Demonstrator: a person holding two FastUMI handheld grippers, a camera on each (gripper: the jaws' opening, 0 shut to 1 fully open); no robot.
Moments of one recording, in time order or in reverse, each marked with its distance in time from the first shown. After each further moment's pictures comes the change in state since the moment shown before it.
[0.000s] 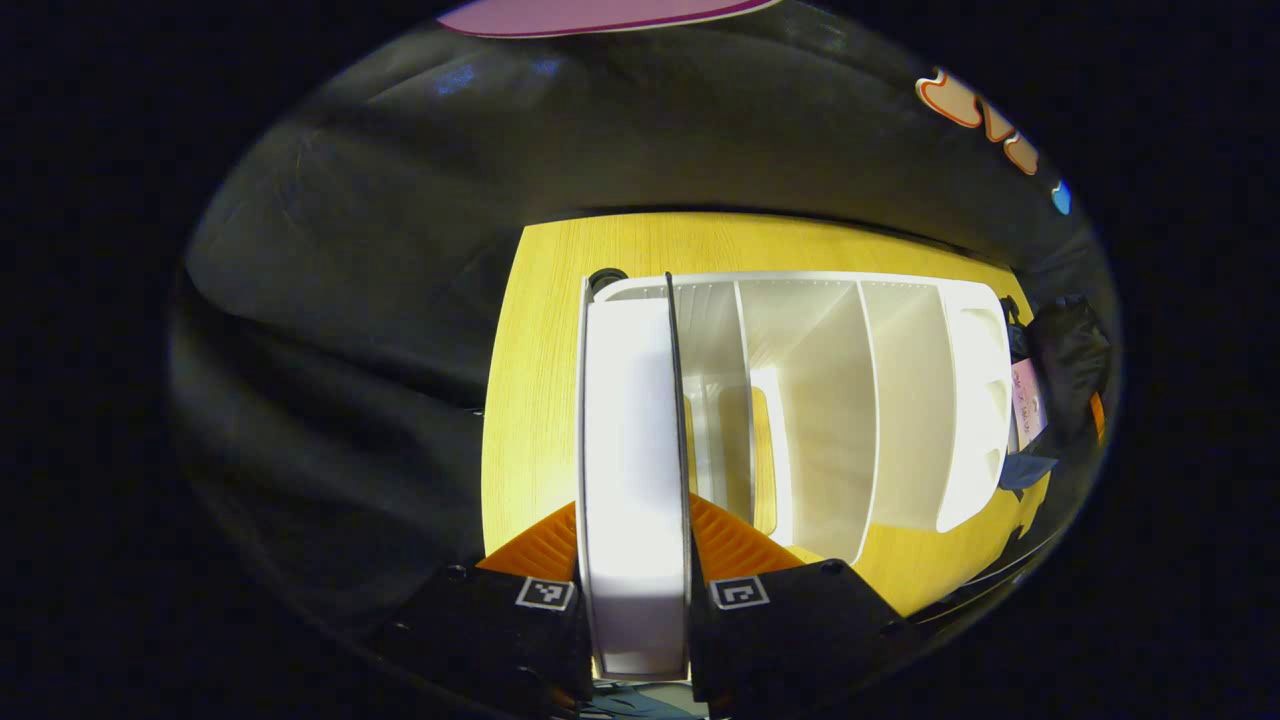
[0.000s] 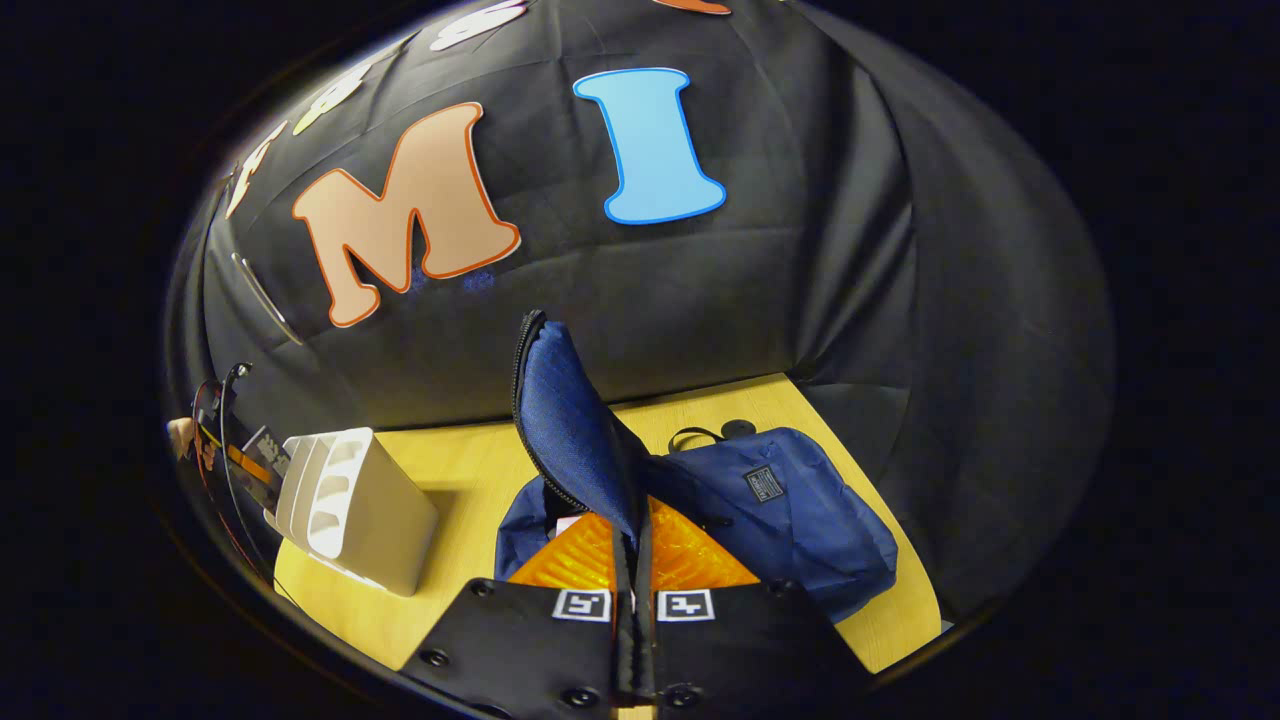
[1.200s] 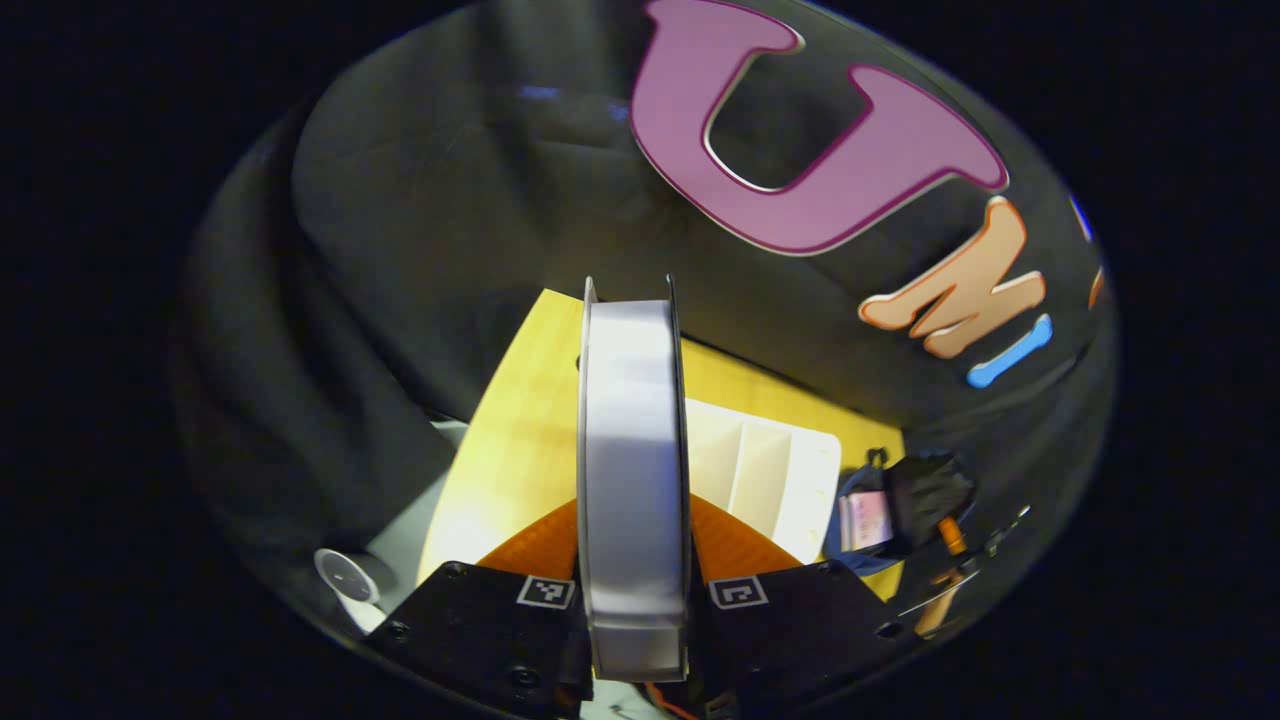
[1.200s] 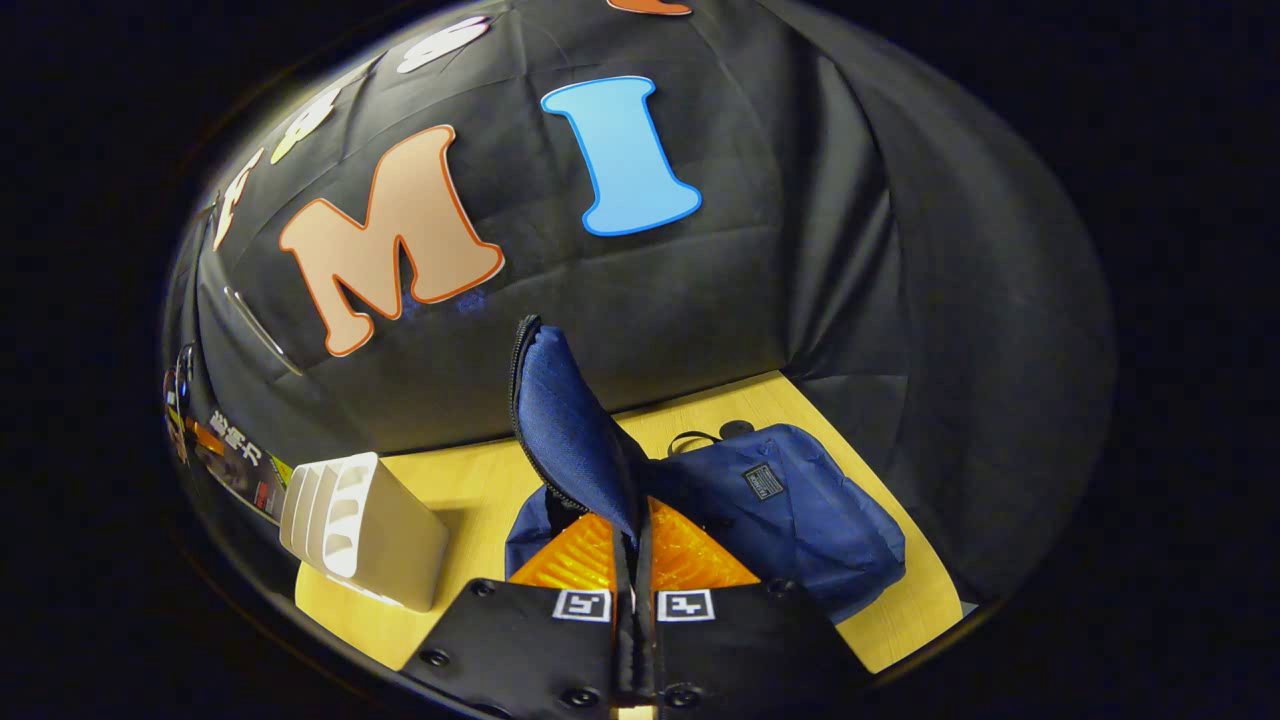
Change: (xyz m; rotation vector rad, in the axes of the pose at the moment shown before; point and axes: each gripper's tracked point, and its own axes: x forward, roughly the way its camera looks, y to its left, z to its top) left arm -0.121 0.016 0.032 -0.449 -0.286 -0.368; right arm -0.005 -0.006 0.004 0.084 -0.028 -0.008
